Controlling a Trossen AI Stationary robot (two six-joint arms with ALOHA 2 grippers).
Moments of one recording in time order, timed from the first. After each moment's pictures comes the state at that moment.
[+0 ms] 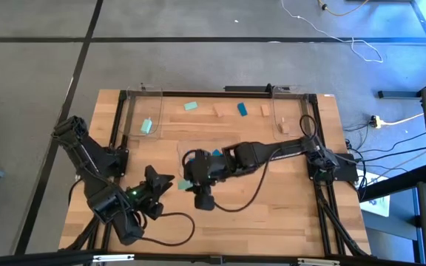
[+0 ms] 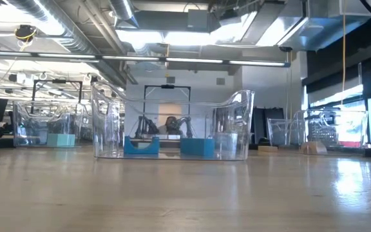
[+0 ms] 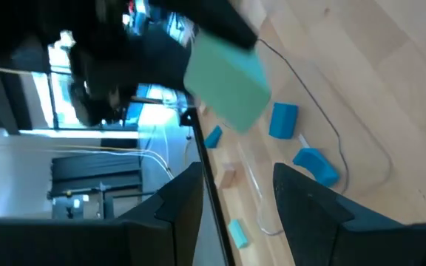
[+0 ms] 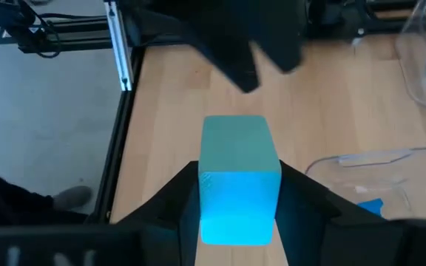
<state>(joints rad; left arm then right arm) -0.89 1.52 1.42 -1.17 -1.13 0.01 0.27 2.17 2.36 -0.95 0.03 0.26</state>
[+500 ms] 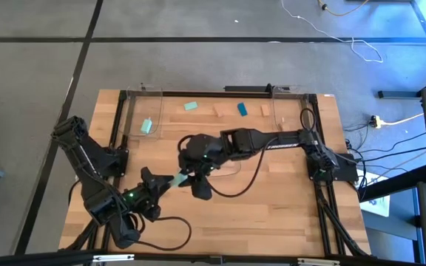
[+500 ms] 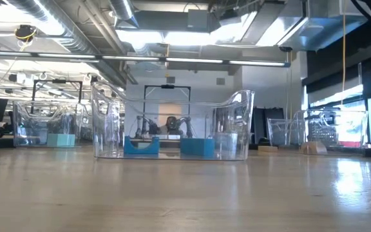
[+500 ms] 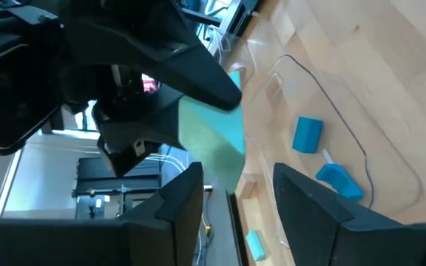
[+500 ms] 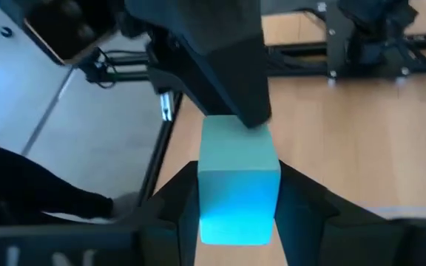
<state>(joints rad) -0.92 1.52 1.42 -1.14 -1.24 0.01 0.18 2.16 2.36 -0.83 -0.22 0.20</state>
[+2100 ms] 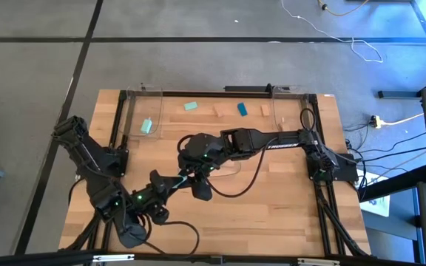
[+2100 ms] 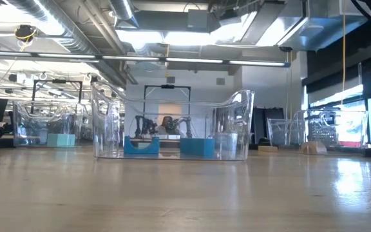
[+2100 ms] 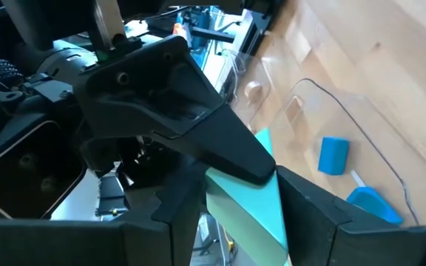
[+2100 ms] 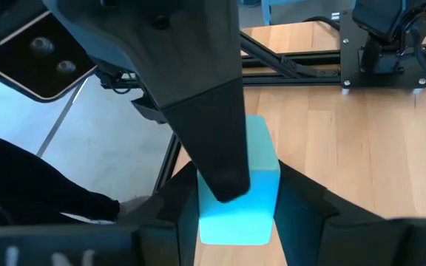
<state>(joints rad) -0.86 1.52 1.43 -0.82 -1.26 0.43 0.18 2.16 2.36 -0.80 -0.26 0.21</state>
